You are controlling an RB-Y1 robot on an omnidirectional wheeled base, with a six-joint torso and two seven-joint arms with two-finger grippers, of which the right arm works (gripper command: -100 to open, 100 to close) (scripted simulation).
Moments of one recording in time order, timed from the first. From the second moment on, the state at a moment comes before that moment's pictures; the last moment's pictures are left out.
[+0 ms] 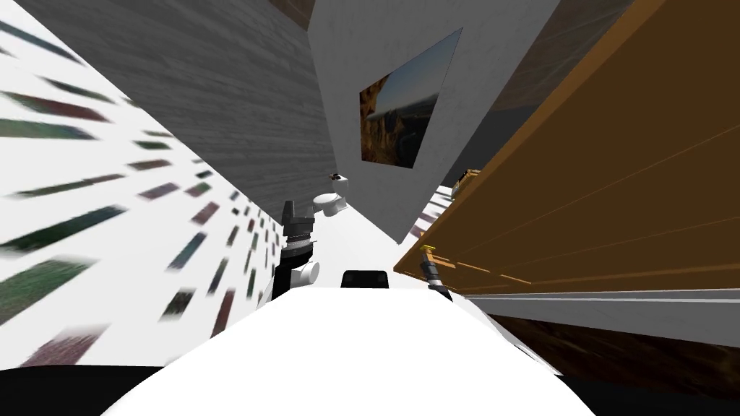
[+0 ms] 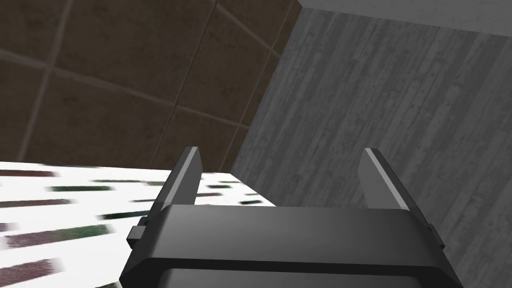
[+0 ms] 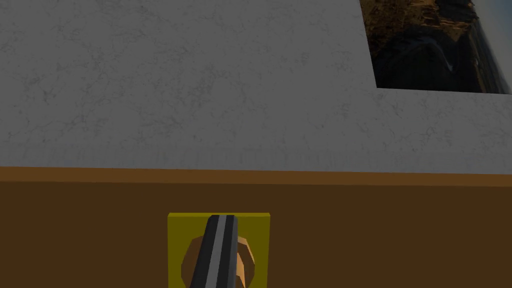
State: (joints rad) arm 0.20 -0.55 0.47 -0.69 -0.59 -1.22 -0.14
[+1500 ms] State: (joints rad) arm 0.33 -0.58 0.43 -0.74 -0.60 -1.23 -0.20
